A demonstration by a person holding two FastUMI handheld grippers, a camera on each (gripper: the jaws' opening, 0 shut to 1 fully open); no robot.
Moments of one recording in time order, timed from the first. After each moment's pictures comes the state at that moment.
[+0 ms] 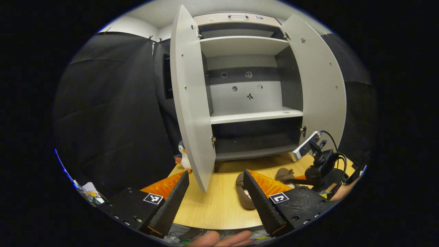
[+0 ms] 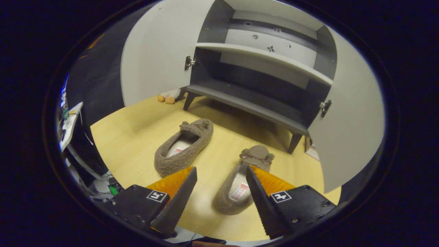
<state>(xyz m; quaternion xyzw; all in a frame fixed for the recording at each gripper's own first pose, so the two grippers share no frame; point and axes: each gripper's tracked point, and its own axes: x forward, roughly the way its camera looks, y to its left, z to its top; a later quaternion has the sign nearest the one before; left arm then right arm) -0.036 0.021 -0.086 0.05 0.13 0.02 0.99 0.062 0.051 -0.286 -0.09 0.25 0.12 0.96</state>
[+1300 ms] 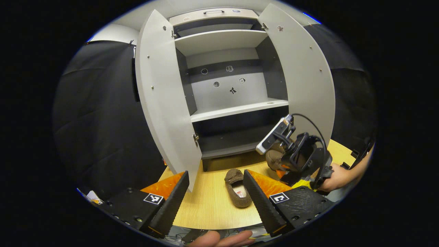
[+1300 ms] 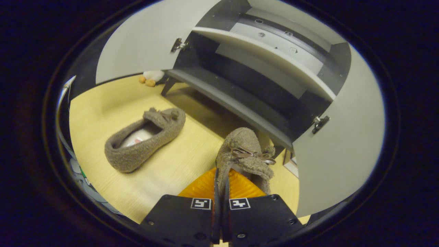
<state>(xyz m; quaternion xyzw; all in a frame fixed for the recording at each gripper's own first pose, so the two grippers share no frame) -0.022 -0.034 -0.093 0.07 0.13 -0.03 0.99 0.104 -0.006 -0.240 -0.19 0.22 0.05 0.95</state>
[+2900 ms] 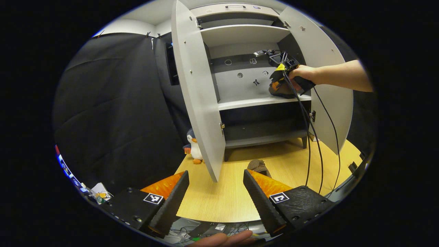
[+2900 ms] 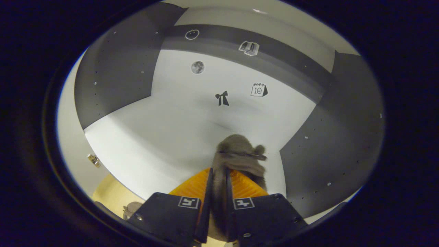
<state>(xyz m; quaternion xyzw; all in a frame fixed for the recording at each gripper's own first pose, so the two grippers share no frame) -0.038 0.037 -0.104 0.06 0.17 0.04 0.98 0.346 -0.061 0.055 -0.13 0.20 -0.01 0.97</state>
